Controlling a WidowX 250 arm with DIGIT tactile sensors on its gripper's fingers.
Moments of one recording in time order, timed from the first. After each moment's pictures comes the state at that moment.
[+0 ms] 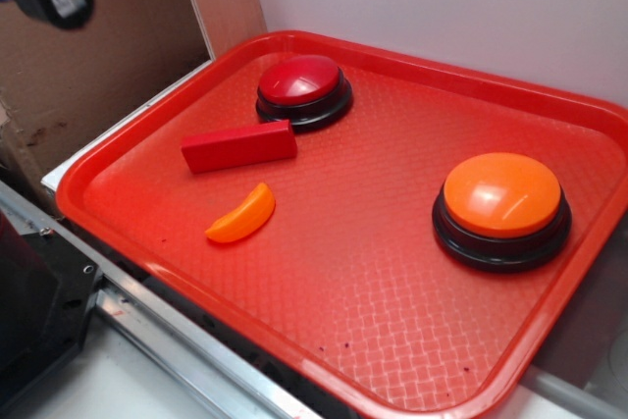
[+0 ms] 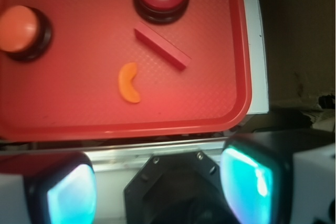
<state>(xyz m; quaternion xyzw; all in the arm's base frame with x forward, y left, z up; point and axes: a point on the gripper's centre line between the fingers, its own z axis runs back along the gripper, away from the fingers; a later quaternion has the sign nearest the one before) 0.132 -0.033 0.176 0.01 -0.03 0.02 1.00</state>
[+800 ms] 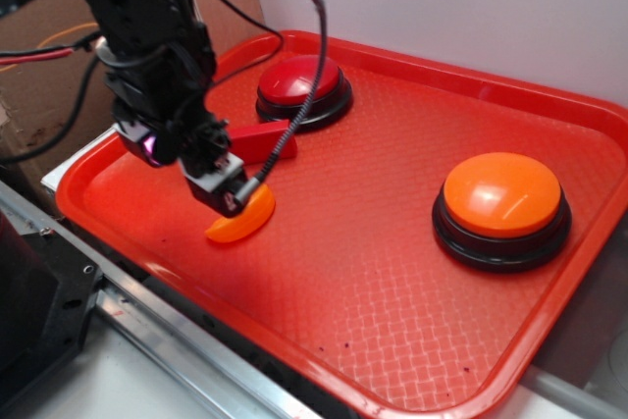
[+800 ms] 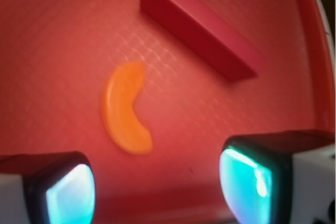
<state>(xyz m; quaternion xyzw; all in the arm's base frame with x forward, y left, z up) 0.167 -0.056 0.049 0.05 -0.06 0.02 1.00</state>
